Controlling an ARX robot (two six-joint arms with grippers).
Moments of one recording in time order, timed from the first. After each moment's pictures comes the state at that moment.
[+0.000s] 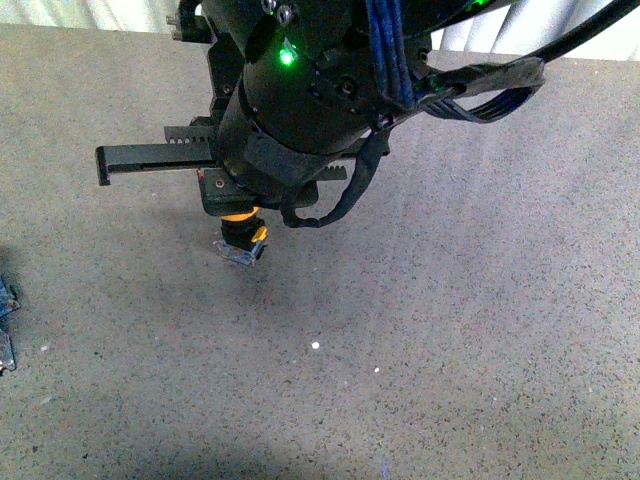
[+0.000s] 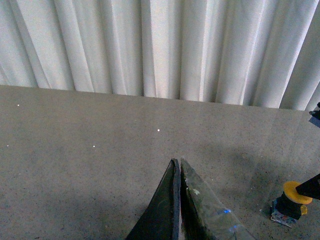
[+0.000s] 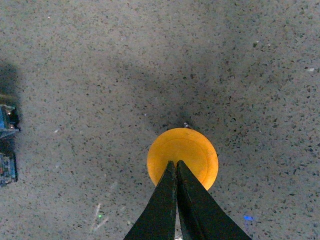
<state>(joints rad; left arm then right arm) 0.00 0.02 0.01 0.00 0.00 0.00 0.58 2.05 1.27 -0.12 0.02 0.35</state>
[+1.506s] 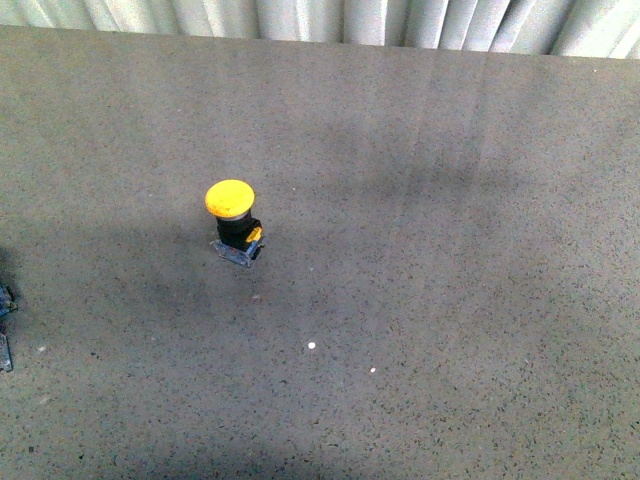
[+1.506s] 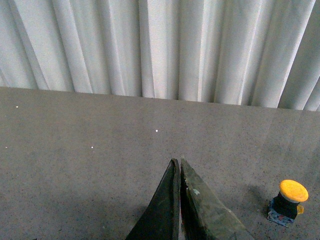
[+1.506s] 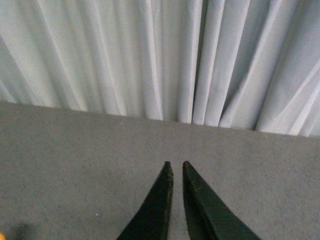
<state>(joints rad) 0.00 0.02 0.01 0.00 0.00 0.00 0.26 1.23 0.38 0.84 0.26 0.02</state>
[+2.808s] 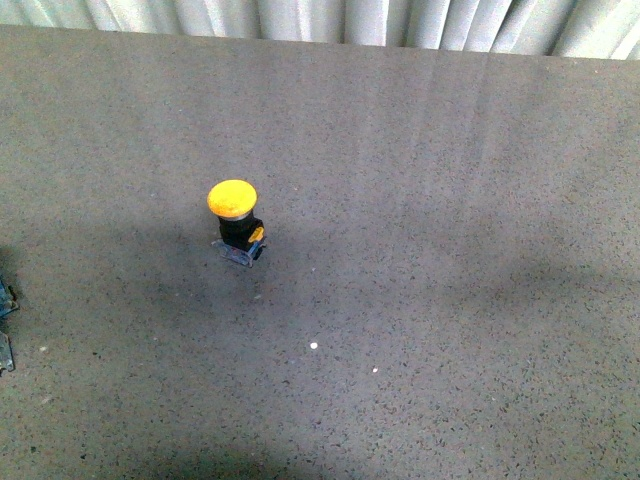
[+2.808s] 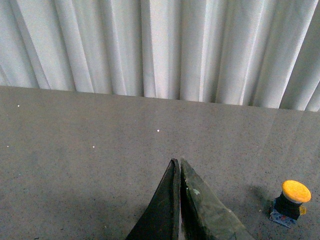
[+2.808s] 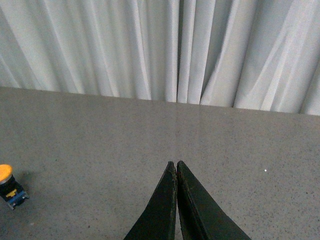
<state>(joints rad) 0.00 0.02 0.01 0.00 0.00 0.00 0.00 0.51 0.02 0.50 0.00 0.01</state>
